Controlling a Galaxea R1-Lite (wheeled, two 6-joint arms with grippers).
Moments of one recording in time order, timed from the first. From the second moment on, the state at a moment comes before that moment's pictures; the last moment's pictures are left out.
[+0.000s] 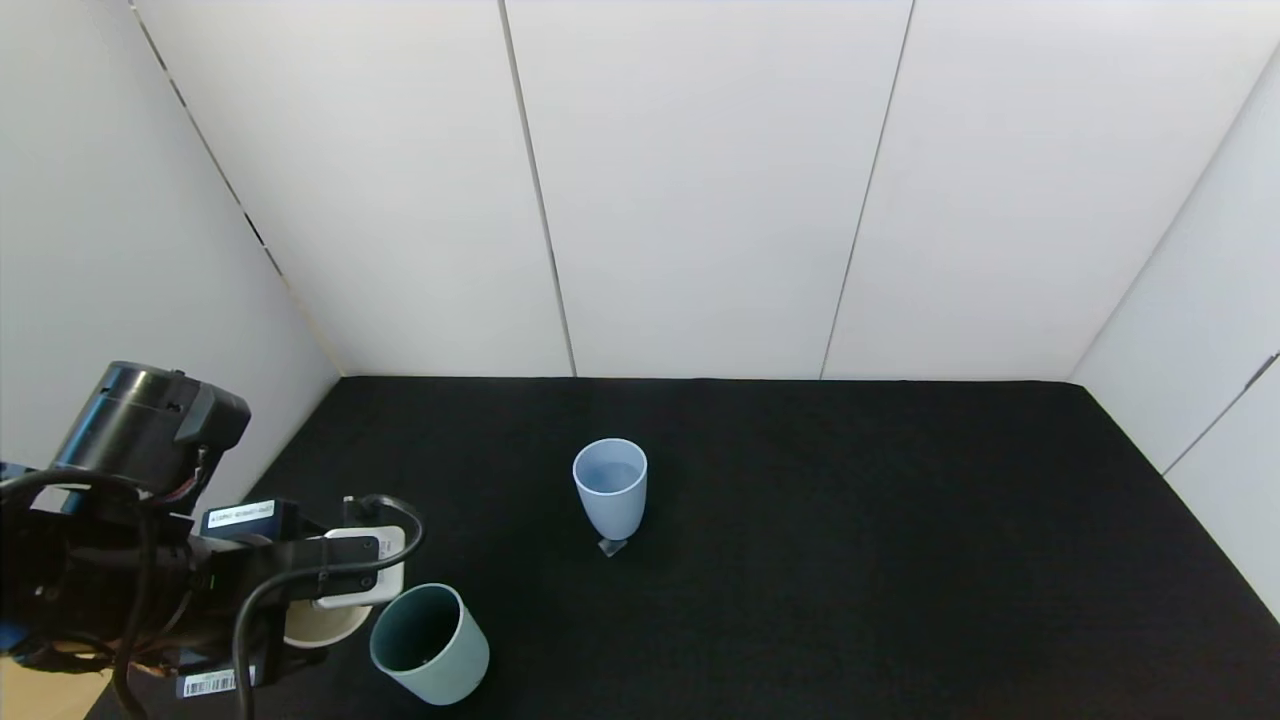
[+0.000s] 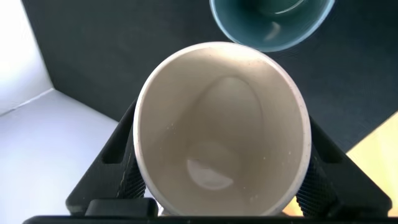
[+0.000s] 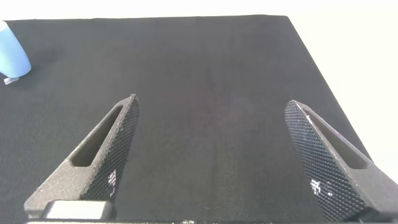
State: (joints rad) left arm -0.18 1.46 -0.83 0.33 0.14 1.22; right arm 0.00 0.00 0.00 -0.01 -0.02 0.06
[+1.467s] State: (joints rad) left arm -0.33 1.48 -0.84 0.33 0.41 1.32; right arm 0.00 0.00 0.00 -0.01 -0.02 0.06
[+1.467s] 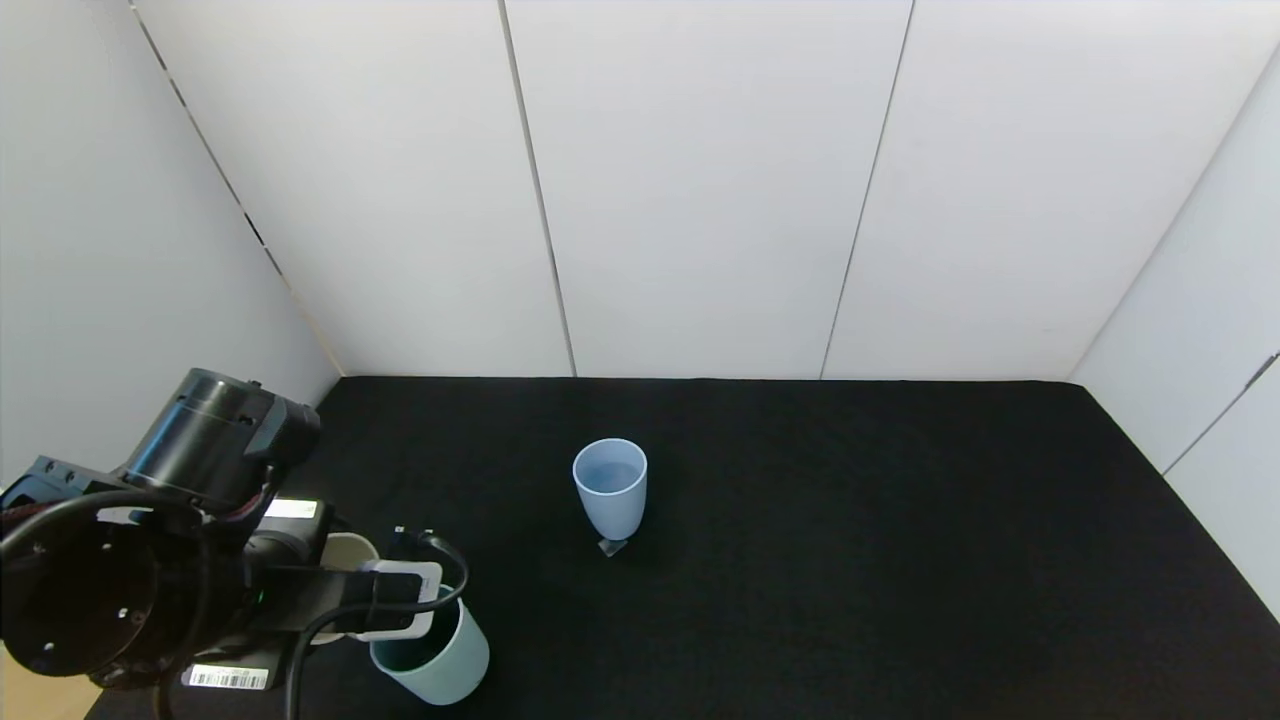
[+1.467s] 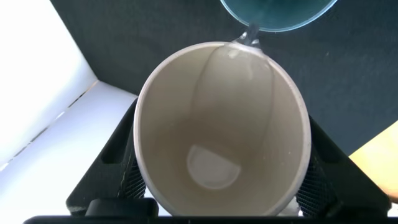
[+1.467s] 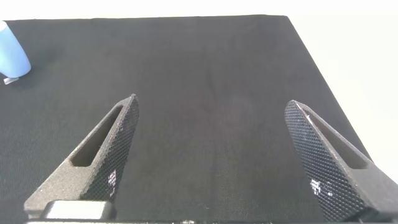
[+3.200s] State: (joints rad) left arm -0.23 1.44 -0.84 0.32 0.08 1.14; right arm 0.00 0.00 0.00 -0.01 -0.02 0.06
